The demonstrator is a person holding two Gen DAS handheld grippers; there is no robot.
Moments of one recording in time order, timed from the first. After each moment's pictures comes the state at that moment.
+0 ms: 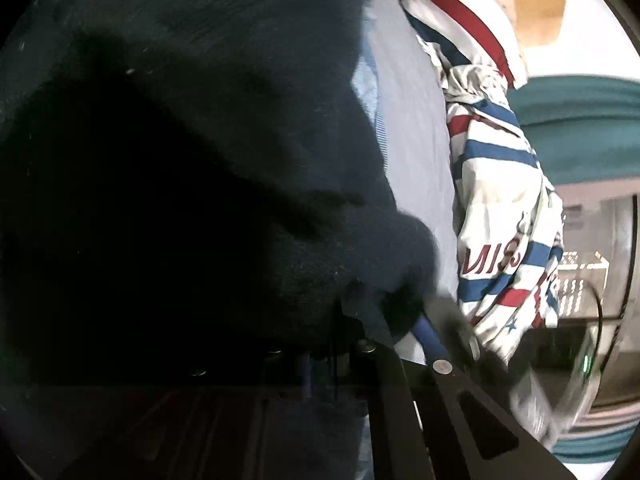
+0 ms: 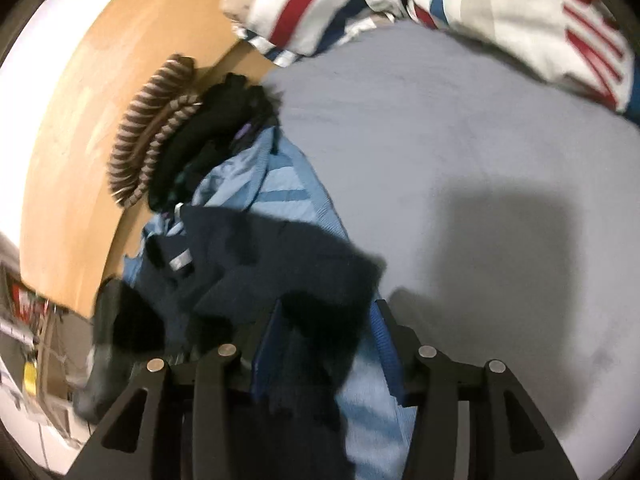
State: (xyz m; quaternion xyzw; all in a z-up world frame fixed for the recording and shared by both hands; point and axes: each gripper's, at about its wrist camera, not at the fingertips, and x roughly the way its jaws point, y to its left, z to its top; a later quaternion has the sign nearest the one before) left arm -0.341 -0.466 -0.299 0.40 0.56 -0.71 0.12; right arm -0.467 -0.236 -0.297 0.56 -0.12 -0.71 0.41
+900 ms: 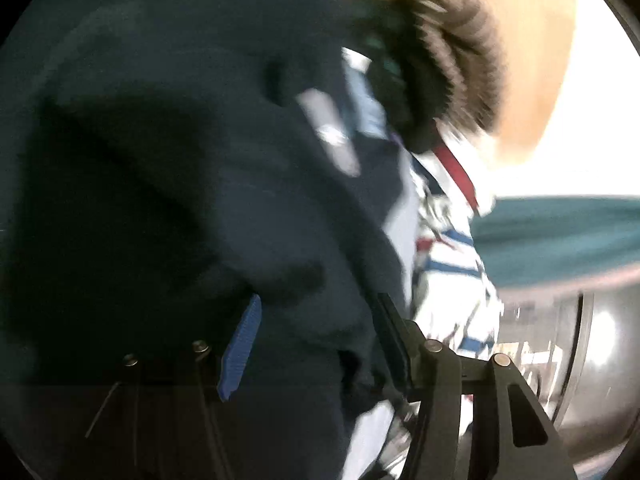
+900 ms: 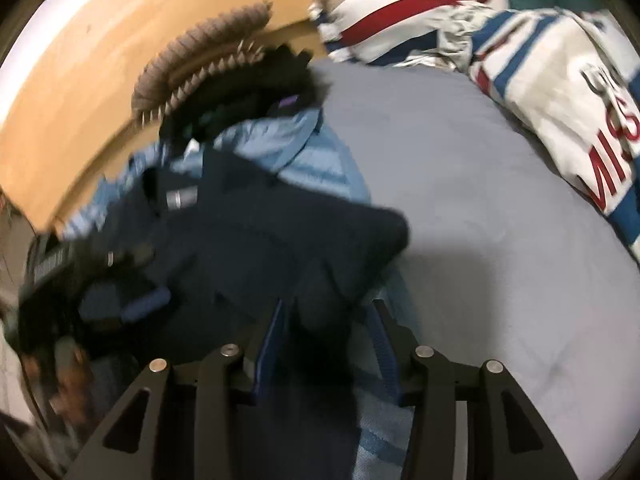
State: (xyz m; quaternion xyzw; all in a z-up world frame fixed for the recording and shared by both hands) left arm -0.196 -0.530 -0.293 0.21 0.68 -0.68 0.20; right arm -0.392 -0.260 -0.267 0.48 0.10 -0.77 0.41
